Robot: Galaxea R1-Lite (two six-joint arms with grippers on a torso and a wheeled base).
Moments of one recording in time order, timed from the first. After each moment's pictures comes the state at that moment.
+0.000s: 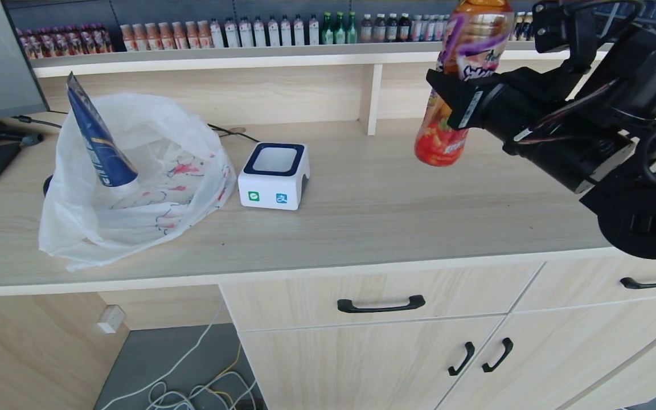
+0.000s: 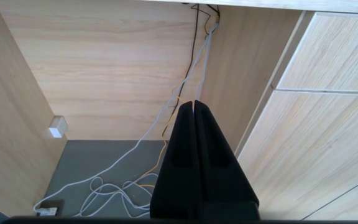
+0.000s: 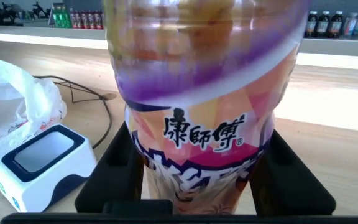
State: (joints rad) left arm 0.00 0.00 0.00 0.00 0.00 0.00; right arm 0.44 1.76 -1.22 -0.91 0.01 -0.07
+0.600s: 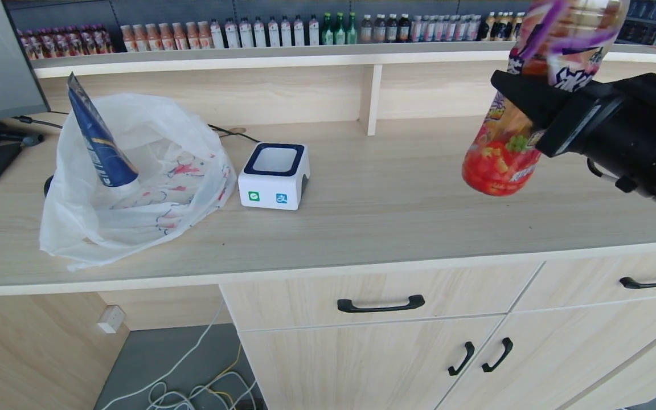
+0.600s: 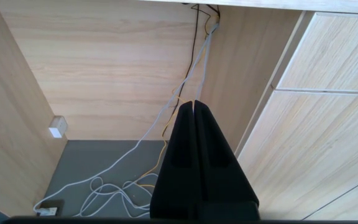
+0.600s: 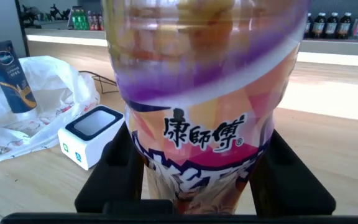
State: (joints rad) left arm 0.00 0.00 0.00 0.00 0.00 0.00; right arm 0.49 1.43 -0.87 -0.92 0.01 -0.07
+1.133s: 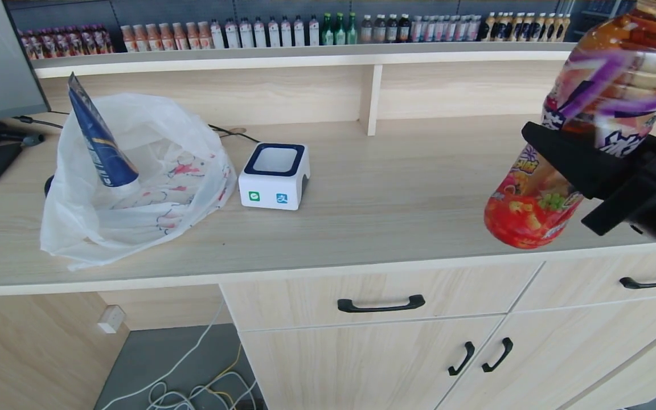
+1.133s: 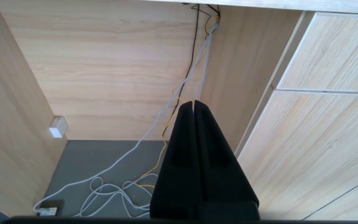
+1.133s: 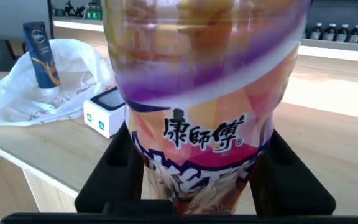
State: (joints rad) left arm 0.00 0.00 0.00 0.00 0.00 0.00; right arm 0.55 1.28 -0.57 -1.07 0.01 -0.15
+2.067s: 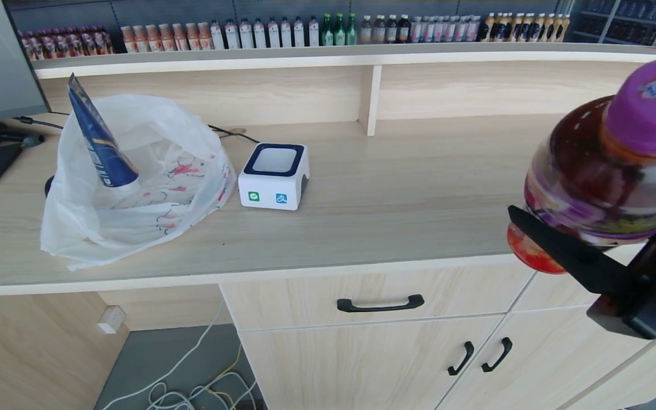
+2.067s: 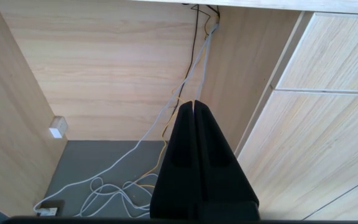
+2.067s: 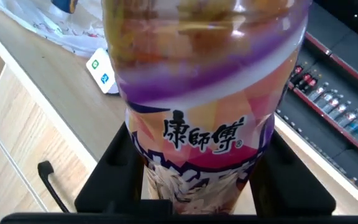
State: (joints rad) left arm 0.00 0.00 0.00 0.00 0.00 0.00; right arm 0.78 1.19 -0.44 -1.08 -0.01 -0.83
